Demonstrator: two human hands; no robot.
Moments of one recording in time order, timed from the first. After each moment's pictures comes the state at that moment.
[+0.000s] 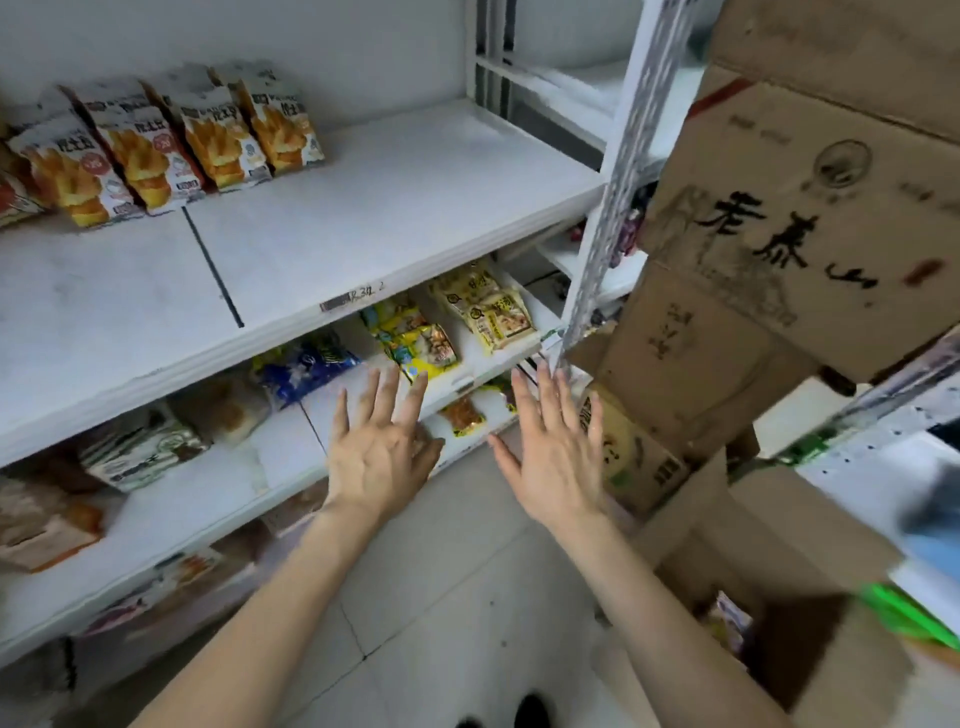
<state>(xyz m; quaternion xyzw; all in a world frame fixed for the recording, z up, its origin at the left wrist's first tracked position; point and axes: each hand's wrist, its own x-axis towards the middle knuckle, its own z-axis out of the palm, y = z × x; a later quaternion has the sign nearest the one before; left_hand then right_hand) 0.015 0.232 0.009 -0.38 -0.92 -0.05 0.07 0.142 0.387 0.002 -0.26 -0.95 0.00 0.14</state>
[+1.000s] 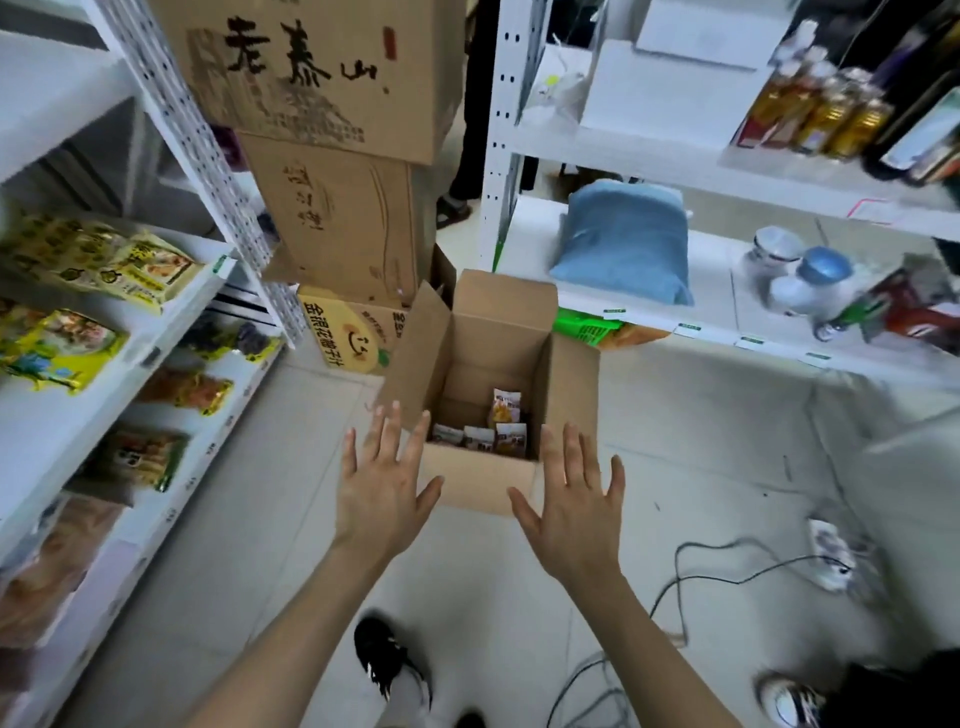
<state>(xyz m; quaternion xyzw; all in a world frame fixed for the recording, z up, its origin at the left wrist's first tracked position) 0.371 0.277 -0.088 -0.68 -0.74 -0.01 -0.01 0.588 0.294 -0.084 -0.65 -0.76 0.04 0.02</state>
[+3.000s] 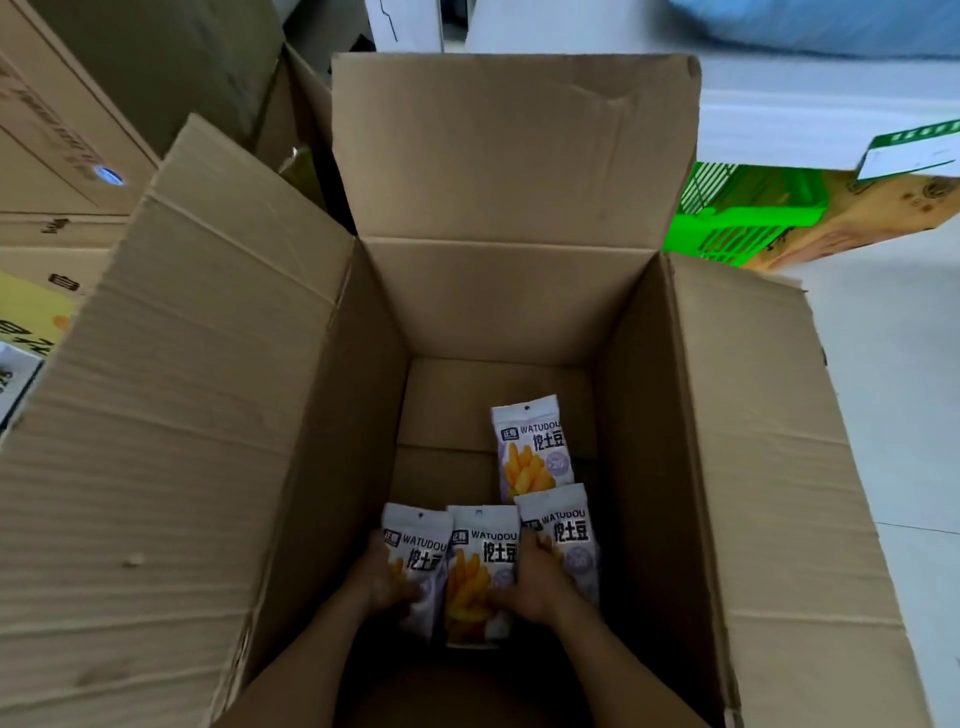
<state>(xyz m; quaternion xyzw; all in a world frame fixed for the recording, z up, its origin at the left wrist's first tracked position) 0.323 0.641 -0.787 -0.34 -0.76 -0.01 -0.55 0.548 0.656 -0.781 -0.62 -0.53 0.57 -0.06</state>
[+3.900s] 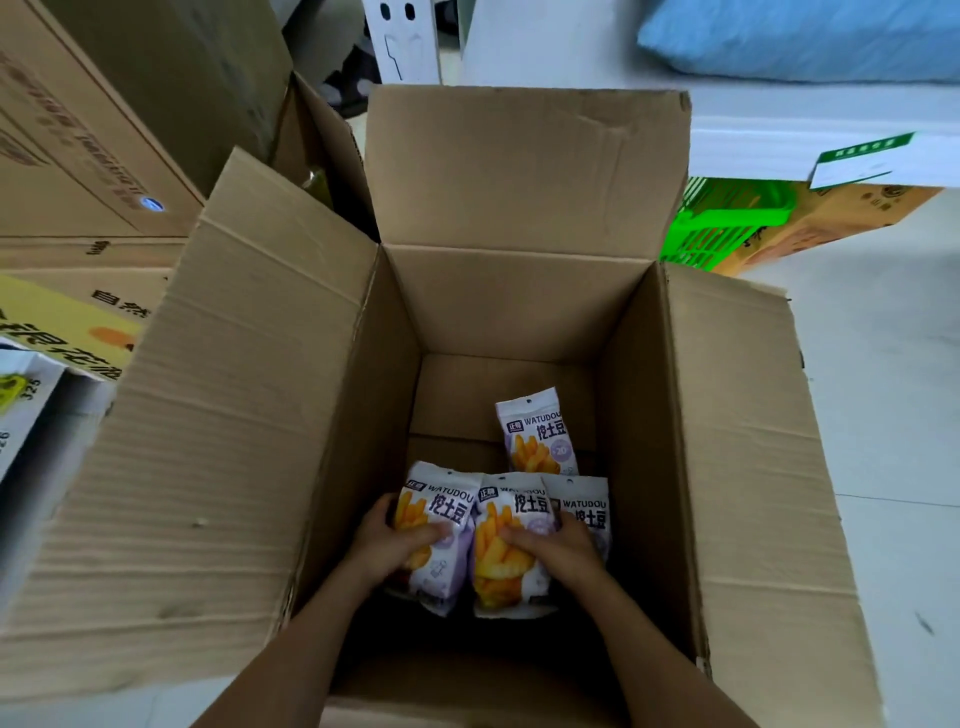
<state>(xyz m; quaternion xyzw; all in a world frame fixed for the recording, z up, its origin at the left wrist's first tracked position) 0.339 0.654 -0.704 -0.24 -0.75 -0.19 -0.59 0.563 0.656 -0.733 -0.68 -0.26 0.65 0.19</state>
